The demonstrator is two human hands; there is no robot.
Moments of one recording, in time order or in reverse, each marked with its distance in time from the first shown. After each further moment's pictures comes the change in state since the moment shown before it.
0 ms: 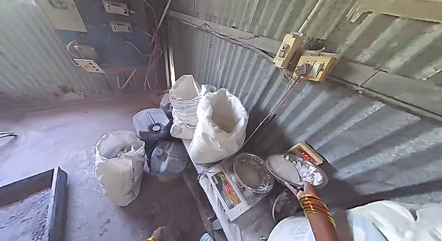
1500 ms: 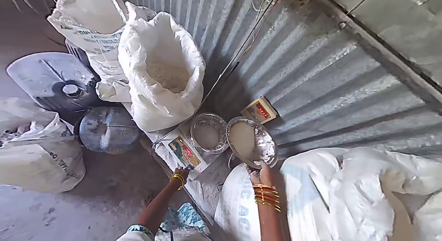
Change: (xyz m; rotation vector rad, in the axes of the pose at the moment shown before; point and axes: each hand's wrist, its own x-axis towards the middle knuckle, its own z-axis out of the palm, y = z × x) left_hand 0.174 0.199 0.162 1.046 -0.329 0.383; right_hand -0.044 0.032 -0.014 0.701 0.038 0.245
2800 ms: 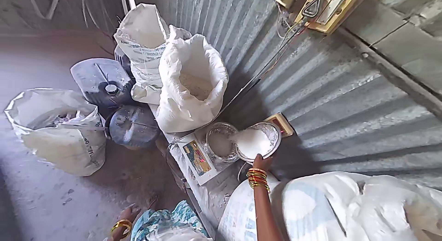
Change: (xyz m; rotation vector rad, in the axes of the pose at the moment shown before) left_hand -0.144 -0.180 0.203 -0.963 0.334 -0.532; right_hand 0.046 0.018 0.053 -0.955 0.024 -0.479
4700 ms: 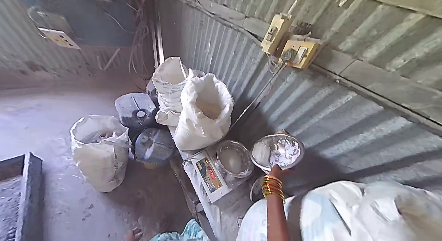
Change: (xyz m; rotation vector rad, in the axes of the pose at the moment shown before) left_hand -0.103 -0.026 -0.005 0.102 0.239 0.288; right_hand -0.017 -0.016 -0.035 0.371 0.153 -0.038
